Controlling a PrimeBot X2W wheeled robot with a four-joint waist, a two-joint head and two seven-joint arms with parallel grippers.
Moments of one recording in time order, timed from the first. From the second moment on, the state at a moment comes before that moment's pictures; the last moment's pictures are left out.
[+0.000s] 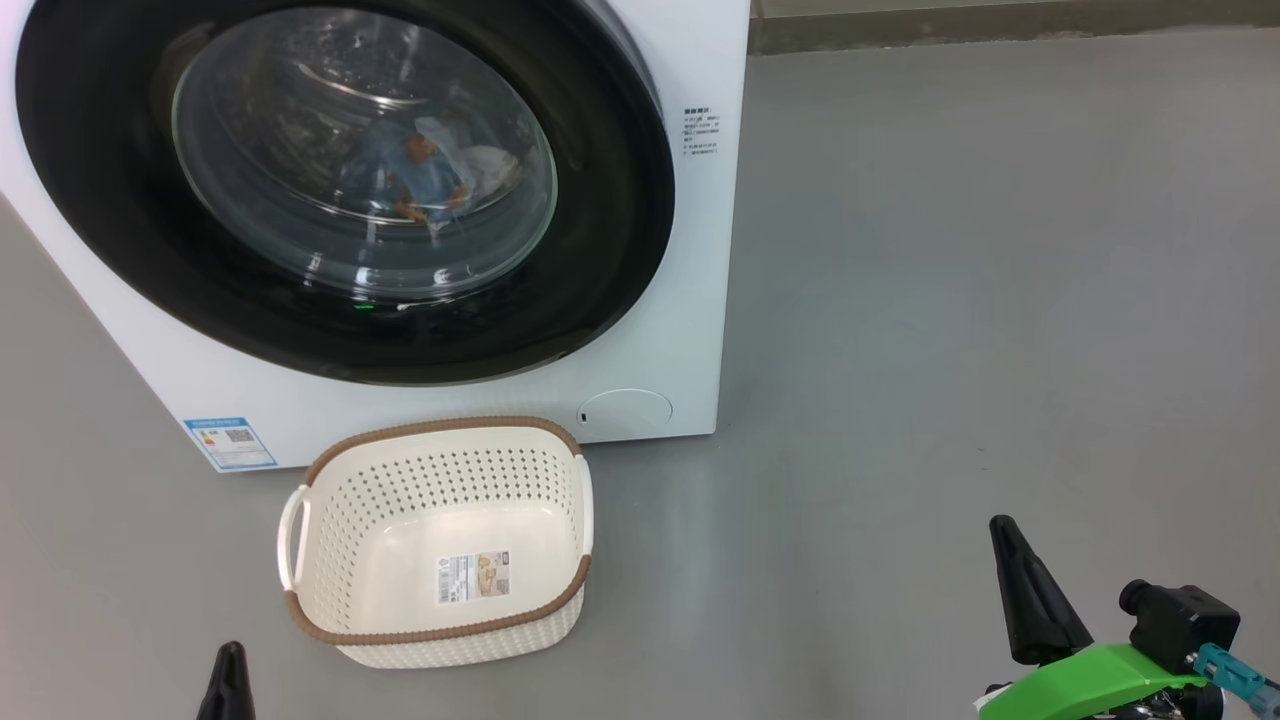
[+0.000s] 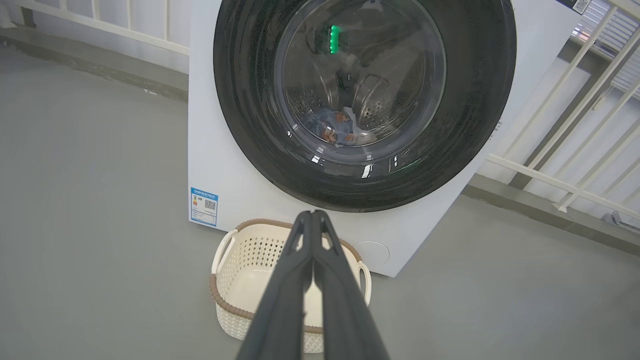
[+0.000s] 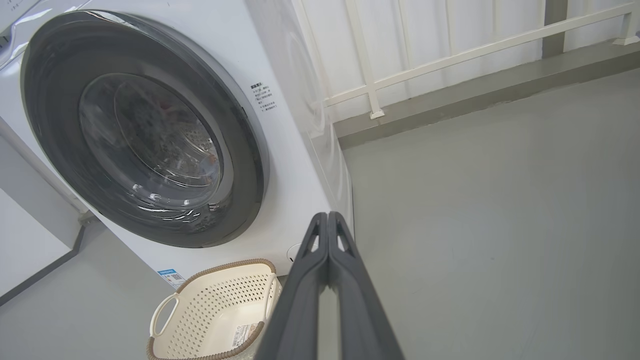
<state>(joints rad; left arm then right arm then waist) 0.16 0.02 0.08 0.09 -0.42 -0.10 -0.19 -0.03 -0.05 -0.04 0.23 0.39 0.13 -0.20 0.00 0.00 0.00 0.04</state>
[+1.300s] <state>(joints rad) 0.08 0.02 0.08 0.16 -0.84 -0.10 -0.09 -0.04 -0.05 -0.08 0.24 0.82 0.13 -0.09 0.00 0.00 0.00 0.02</state>
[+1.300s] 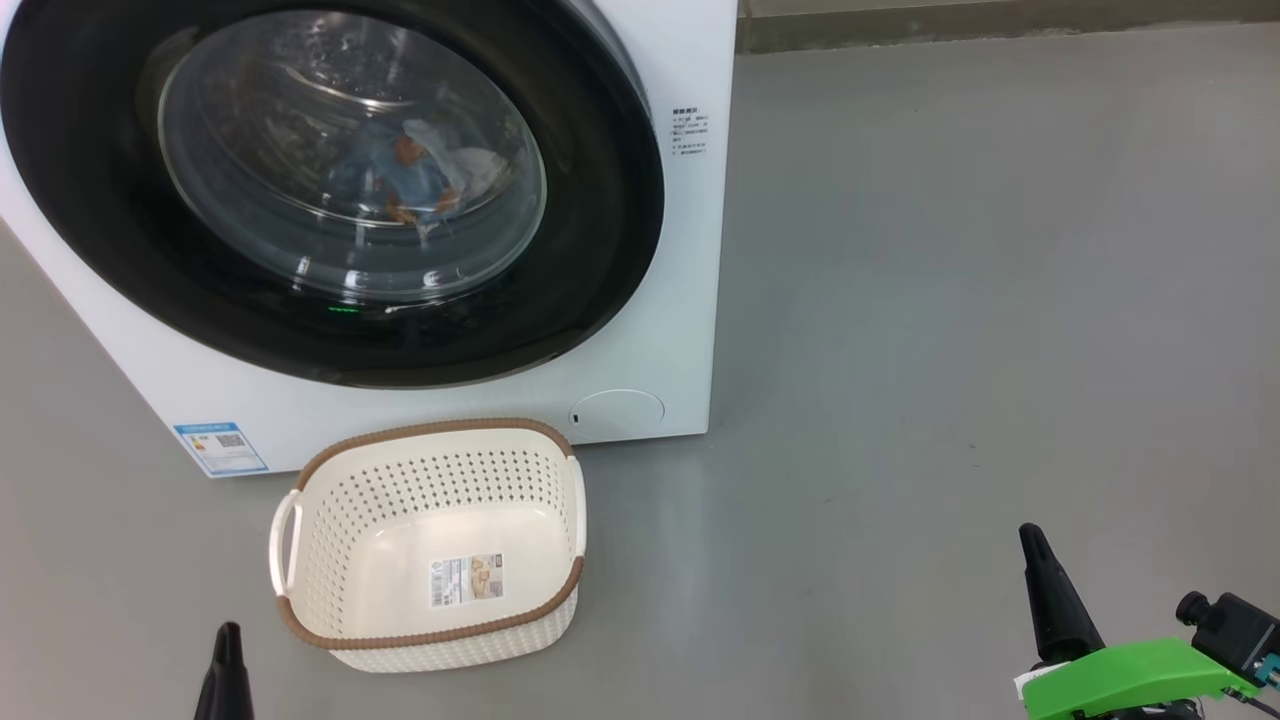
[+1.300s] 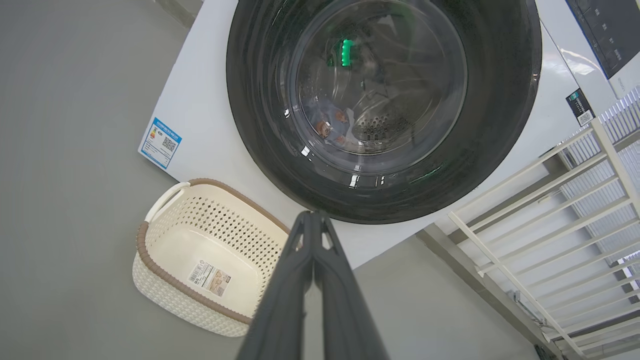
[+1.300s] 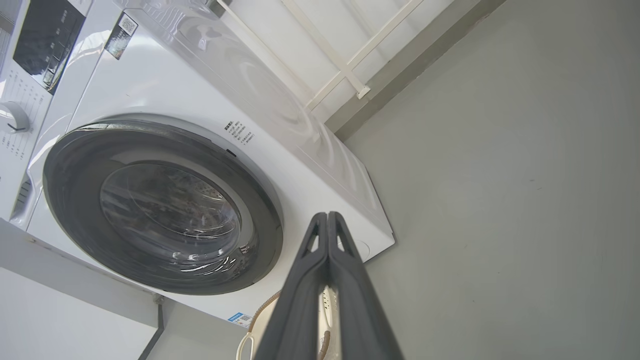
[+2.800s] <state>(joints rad) -0.01 0.03 0.08 0.23 -1.35 -0.12 0.04 -0.05 -0.05 -0.11 0.26 1.33 0.13 0.04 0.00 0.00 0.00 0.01</state>
